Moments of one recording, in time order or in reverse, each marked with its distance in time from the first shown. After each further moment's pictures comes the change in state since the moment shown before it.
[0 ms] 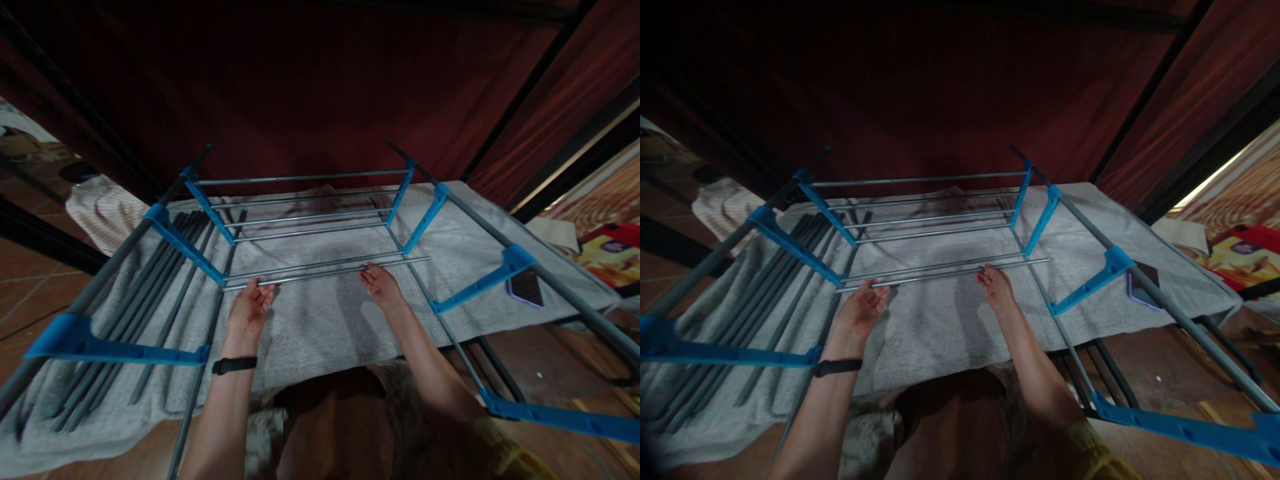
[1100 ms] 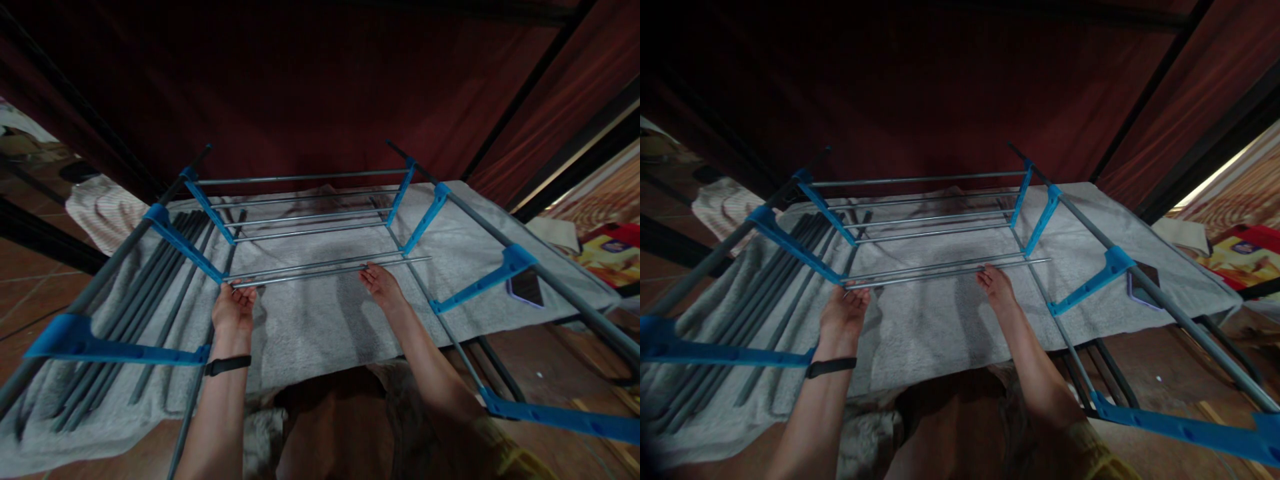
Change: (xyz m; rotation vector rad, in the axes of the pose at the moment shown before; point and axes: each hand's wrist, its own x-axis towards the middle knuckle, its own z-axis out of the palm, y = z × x) left_hand 0.007 0.011 -0.011 -0.090 0.139 0.195; right_hand -0.001 -0.001 -0.001 -0.008 -0.018 0.000
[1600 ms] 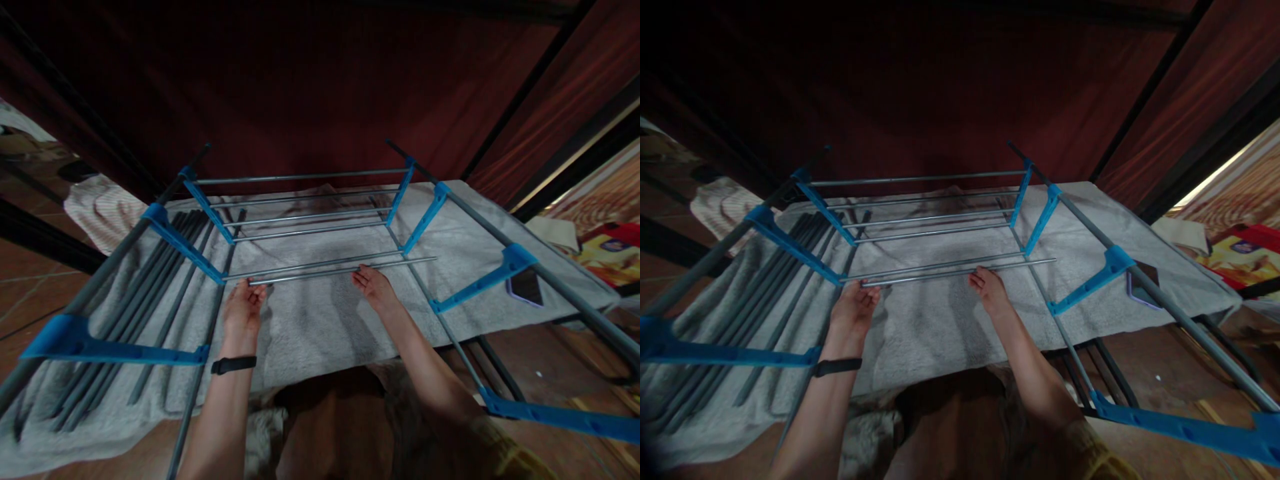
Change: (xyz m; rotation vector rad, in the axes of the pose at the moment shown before) left_hand -0.007 -0.011 0.007 0.039 -0.068 -0.051; right_hand -0.003 0.014 0.007 -0.025 -0.034 0.038
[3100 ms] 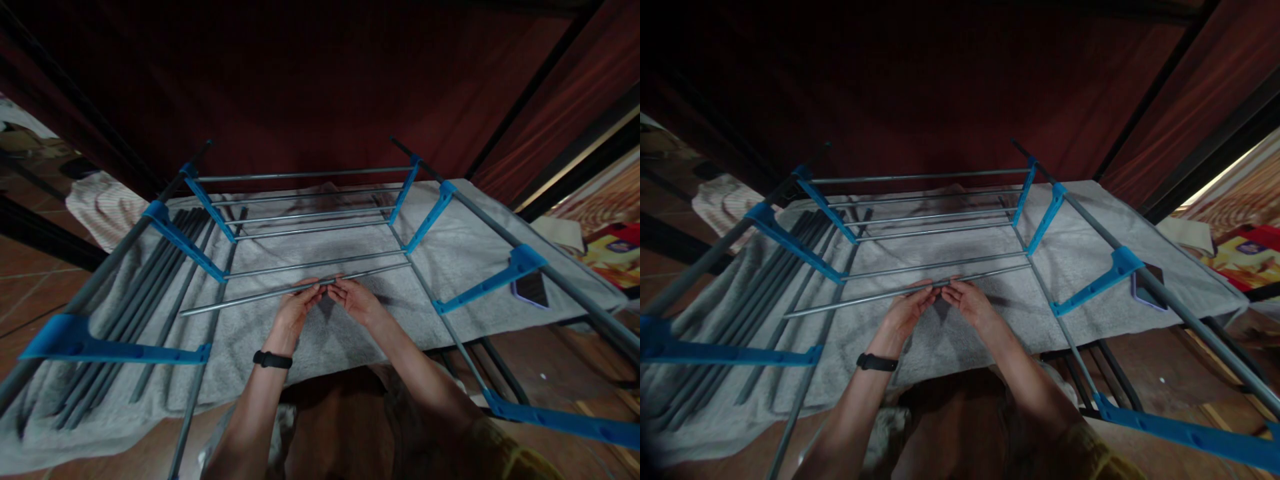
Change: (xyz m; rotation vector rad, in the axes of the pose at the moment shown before) left_hand -0.038 -0.066 0.032 0.152 -0.463 -0.255; right_hand -0.037 0.027 0.035 0.025 -0.229 0.275
